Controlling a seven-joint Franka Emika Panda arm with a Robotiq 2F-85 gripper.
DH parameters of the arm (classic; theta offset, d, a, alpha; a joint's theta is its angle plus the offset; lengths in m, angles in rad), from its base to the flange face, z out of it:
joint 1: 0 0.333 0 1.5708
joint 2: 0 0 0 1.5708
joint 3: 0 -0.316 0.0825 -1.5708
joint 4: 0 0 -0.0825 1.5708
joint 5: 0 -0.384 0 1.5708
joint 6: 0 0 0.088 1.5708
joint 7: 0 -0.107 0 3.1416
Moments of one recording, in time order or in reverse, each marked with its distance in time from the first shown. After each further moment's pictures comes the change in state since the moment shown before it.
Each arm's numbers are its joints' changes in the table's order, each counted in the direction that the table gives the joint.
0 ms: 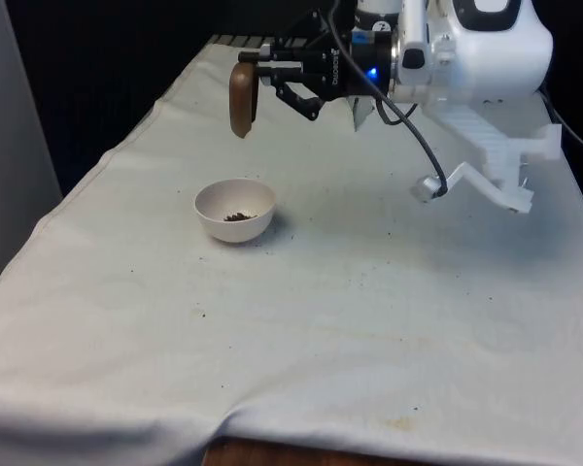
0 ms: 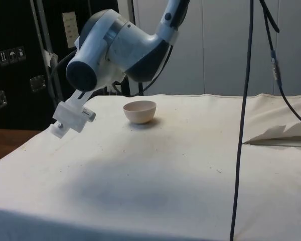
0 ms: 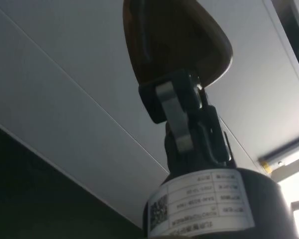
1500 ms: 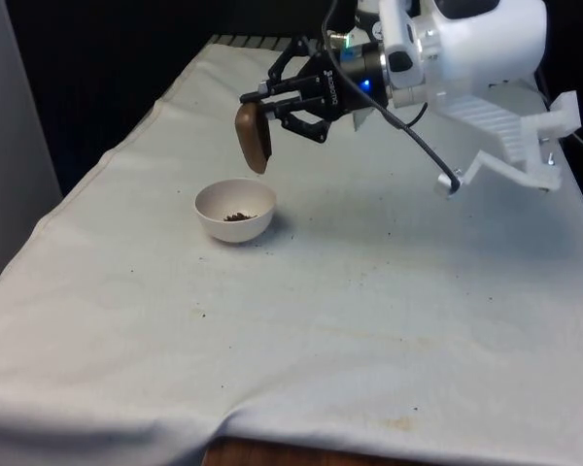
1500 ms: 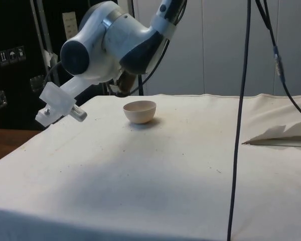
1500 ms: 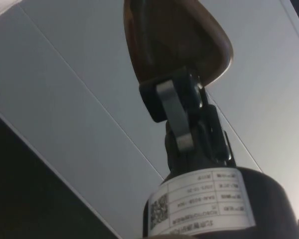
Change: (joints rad) arm -0.042 0.019 0.002 0.020 -0.160 -0.210 -0.005
